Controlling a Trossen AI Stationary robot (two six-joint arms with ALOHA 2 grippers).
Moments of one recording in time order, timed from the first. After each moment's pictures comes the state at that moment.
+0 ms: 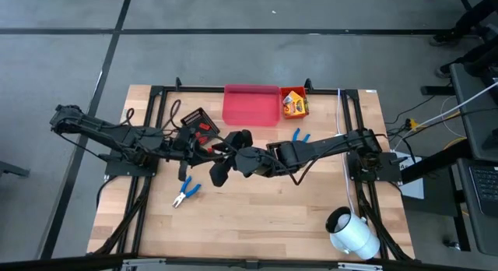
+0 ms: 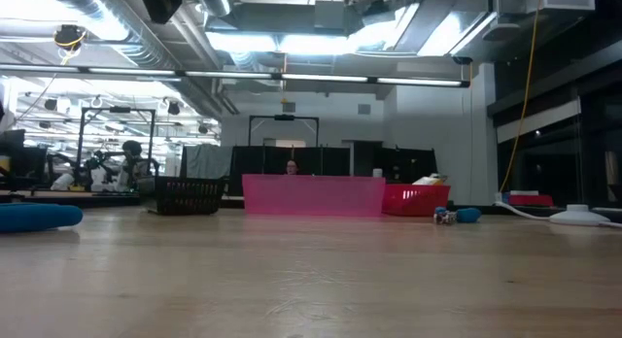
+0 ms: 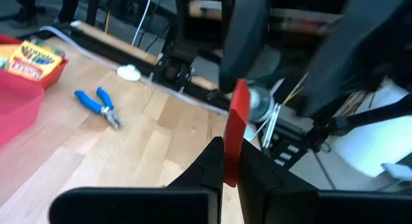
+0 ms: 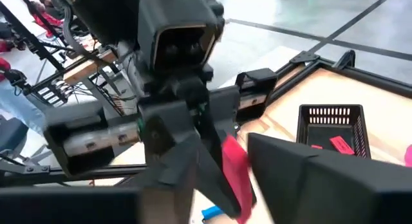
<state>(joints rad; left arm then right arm) -0.27 0.81 0.68 -0.03 -0.23 -0.53 0.29 2.03 2.05 -0.41 0.58 0.65</state>
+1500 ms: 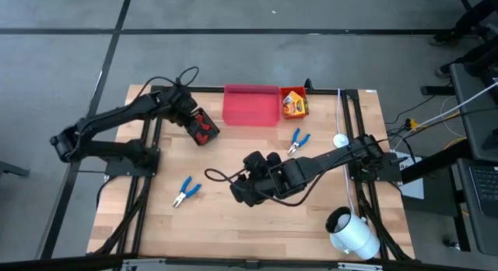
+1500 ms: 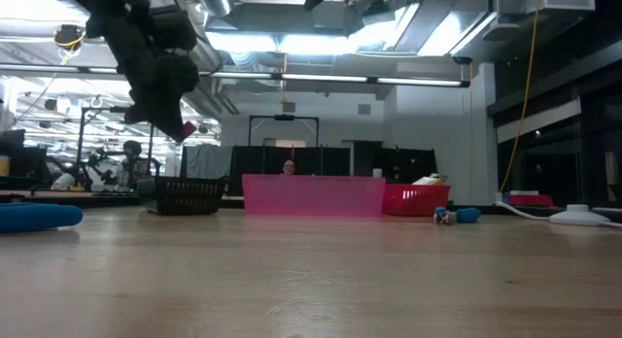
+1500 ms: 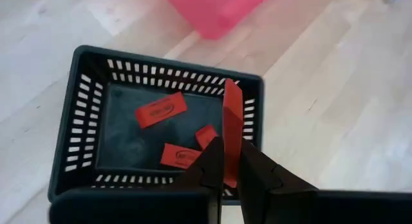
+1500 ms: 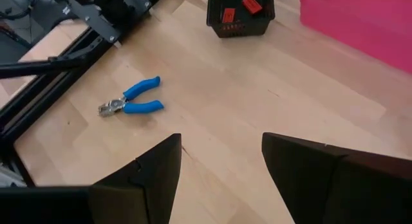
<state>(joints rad) 0.68 1.07 0.74 -0.71 0.21 -0.22 0.41 2.04 2.05 -1.06 0.59 1.16</state>
